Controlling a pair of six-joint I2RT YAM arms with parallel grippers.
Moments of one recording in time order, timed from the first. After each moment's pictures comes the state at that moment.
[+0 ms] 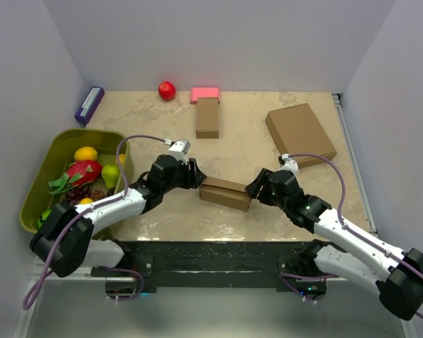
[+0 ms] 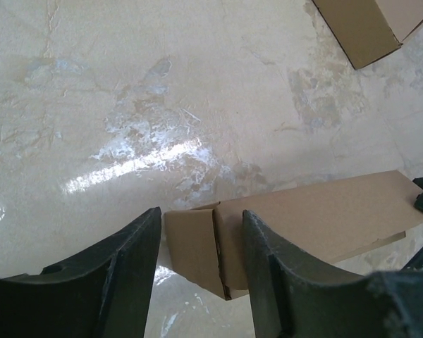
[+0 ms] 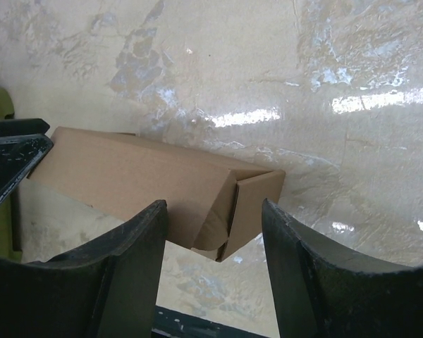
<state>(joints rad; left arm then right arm) -0.62 1.32 0.60 0.25 0.05 -0.49 0.69 0.90 0.55 -0.30 0.26 0.88</state>
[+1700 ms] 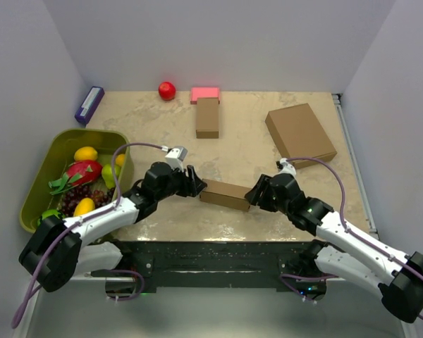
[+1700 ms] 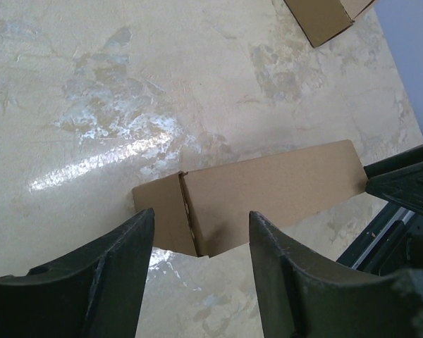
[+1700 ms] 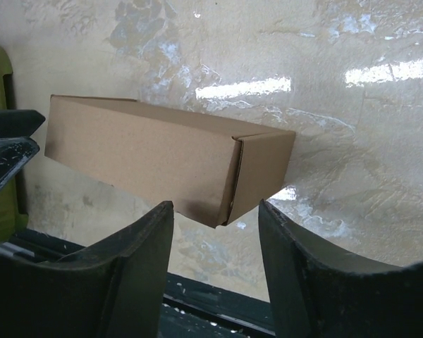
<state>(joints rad) -0.64 1.18 0.51 0.24 0.13 -0.55 0.71 0.86 0.54 -0.37 0.17 0.91</state>
